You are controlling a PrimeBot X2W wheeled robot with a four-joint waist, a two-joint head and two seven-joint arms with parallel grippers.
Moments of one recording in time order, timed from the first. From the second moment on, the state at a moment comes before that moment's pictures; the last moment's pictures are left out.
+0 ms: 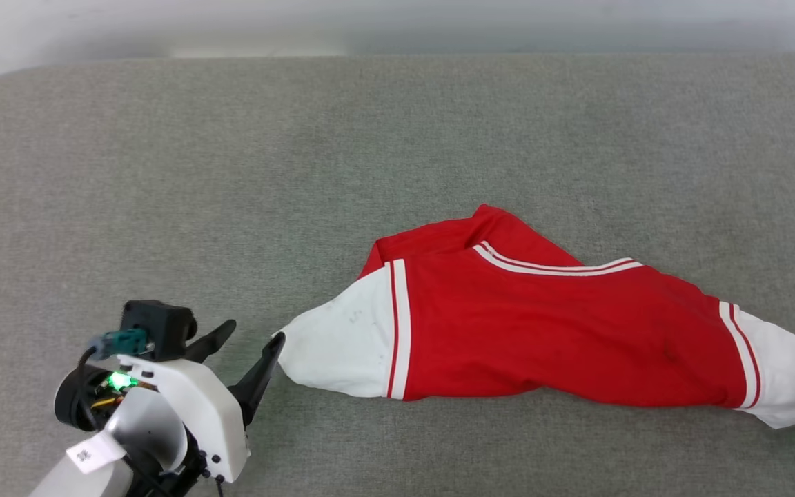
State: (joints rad) left arm -0.16 0.56 -0.40 -0.15 -0.70 0.09 0.28; right arm -0.12 -0.41 -0.24 0.00 0.32 0.13 0.86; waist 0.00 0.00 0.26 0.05
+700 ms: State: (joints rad) left arm -0.34 0.60 -0.53 -0.01 -0.65 0.10 0.58; right arm -0.12 -0.35 -0.18 -0.16 0.30 0.13 0.89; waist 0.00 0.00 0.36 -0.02
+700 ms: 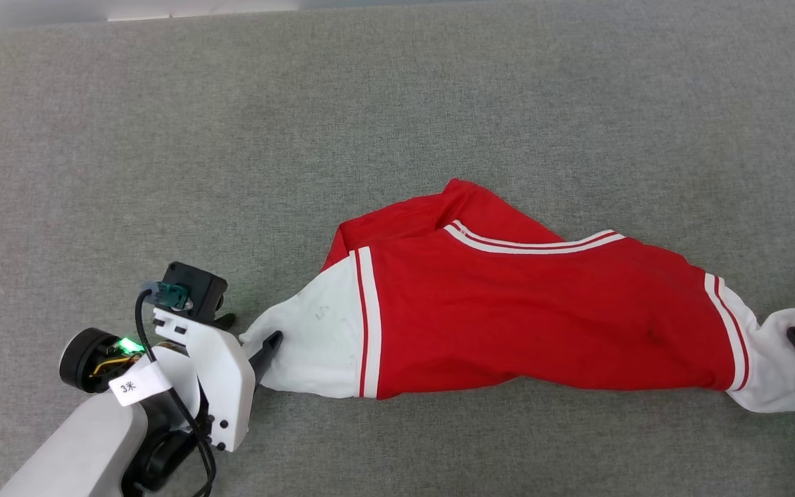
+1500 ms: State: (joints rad) left arm -0.32 0.61 -0.44 -0.10 -0.65 0.11 0.39; right arm -0.16 -0.40 -0.18 -0.20 0.31 0.13 0.85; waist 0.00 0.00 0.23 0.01
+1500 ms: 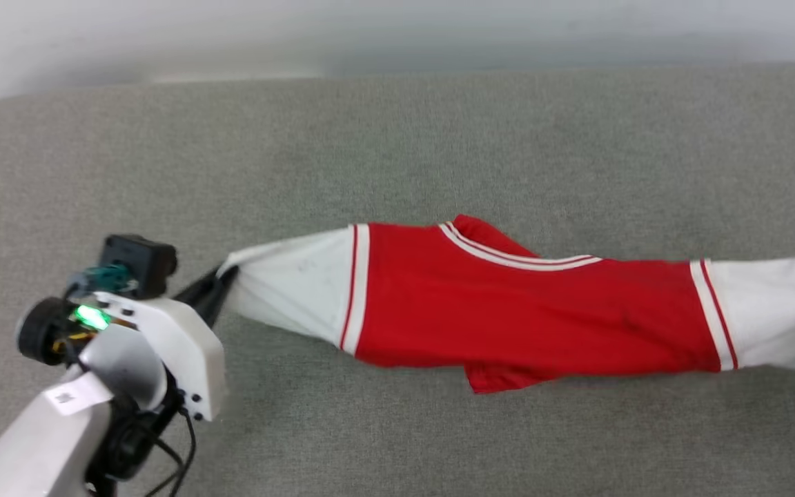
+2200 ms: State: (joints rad) left arm -0.38 0.76 -0.11 -0.47 -0.65 0.22 0.23; right arm -0.44 -0.55 -0.12 -0.34 0.40 0.13 0.74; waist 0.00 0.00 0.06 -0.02
